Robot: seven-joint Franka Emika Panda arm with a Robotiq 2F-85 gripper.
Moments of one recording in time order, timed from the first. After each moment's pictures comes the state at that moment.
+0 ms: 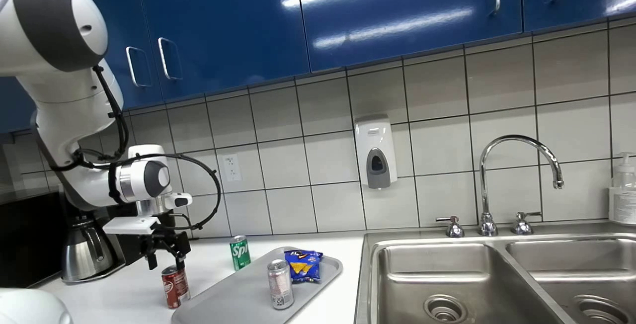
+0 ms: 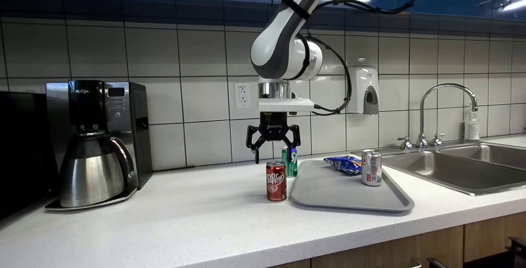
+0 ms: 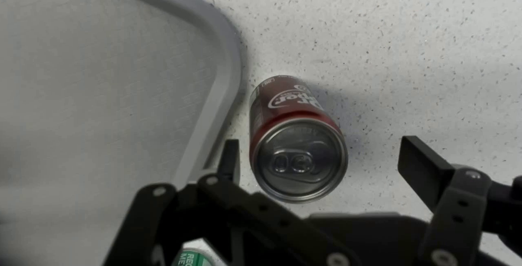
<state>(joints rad) 0.32 0.29 0.17 -2.12 -0.02 2.43 0.46</state>
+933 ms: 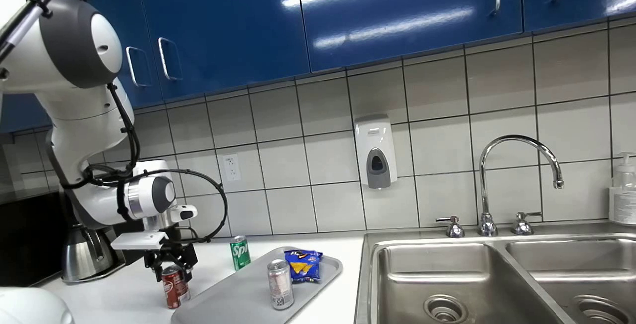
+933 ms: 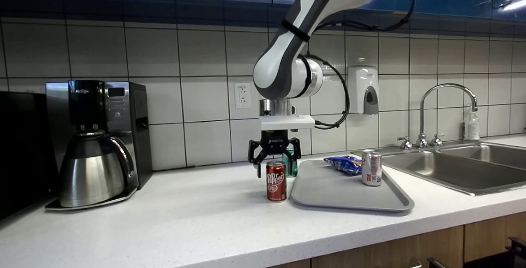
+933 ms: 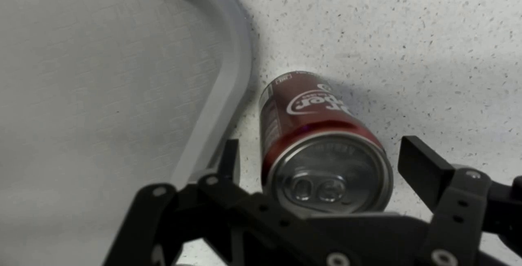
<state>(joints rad) 0.33 0.37 0.14 -2.11 -0.08 2.52 0.46</state>
